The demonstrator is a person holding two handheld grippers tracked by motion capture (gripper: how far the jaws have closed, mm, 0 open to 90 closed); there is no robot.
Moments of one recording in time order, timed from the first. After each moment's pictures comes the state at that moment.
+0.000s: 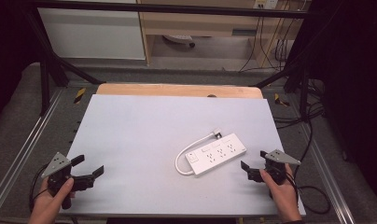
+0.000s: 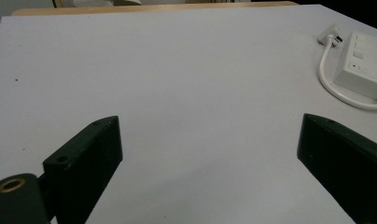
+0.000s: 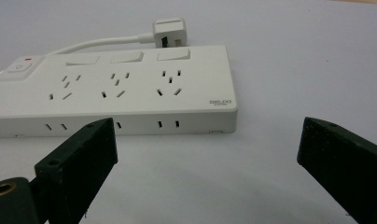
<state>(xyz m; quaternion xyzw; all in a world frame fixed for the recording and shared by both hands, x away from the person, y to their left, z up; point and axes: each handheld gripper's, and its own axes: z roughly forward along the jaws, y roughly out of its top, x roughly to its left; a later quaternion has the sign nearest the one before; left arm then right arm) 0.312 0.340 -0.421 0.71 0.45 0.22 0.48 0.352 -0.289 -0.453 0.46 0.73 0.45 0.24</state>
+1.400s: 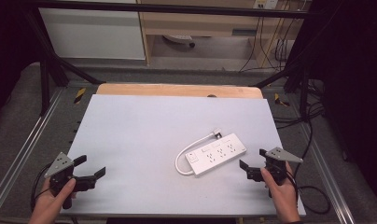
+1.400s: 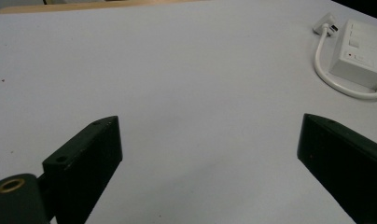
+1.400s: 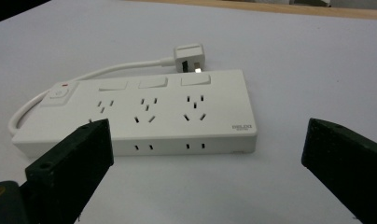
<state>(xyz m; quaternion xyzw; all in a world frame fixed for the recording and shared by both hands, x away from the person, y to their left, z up) 0.313 0.336 -0.423 0.73 0.44 0.22 0.48 0.345 -0.279 -0.426 0.46 0.72 0.47 0.22</state>
